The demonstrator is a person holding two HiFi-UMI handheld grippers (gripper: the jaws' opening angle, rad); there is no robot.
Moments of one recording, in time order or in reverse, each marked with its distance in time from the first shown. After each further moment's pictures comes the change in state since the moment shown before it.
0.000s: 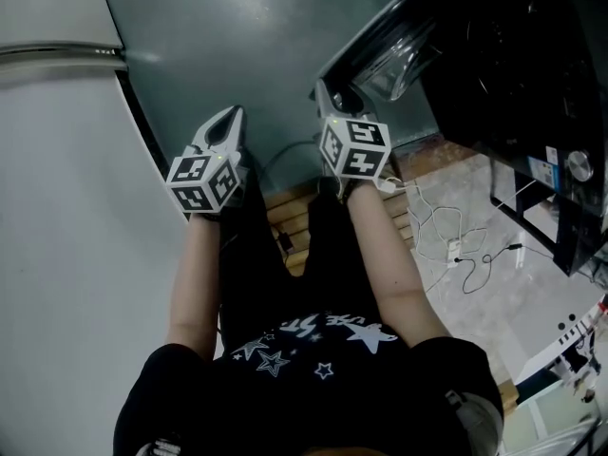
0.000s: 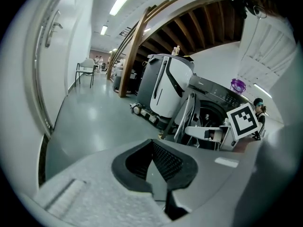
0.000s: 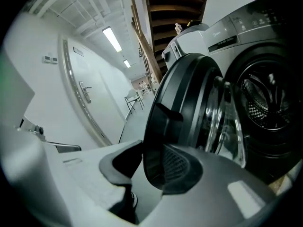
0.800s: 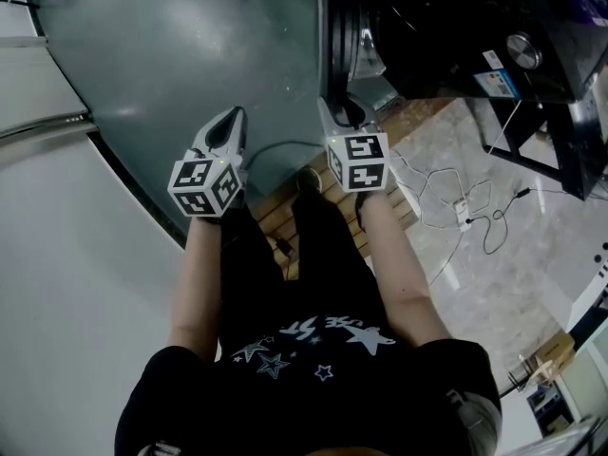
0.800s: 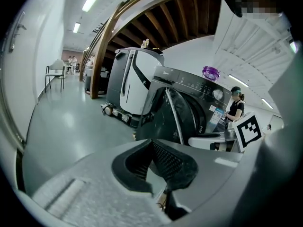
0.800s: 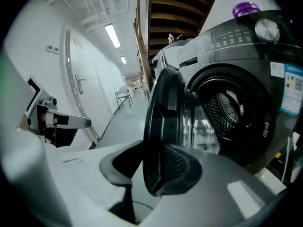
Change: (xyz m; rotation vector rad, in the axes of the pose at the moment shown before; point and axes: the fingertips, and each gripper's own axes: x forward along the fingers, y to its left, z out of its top) left arm 0.047 -0.177 -0.012 0.166 0.016 -0.226; right arm -0.144 -0.139 -0.028 -0.115 -0.002 -0.156
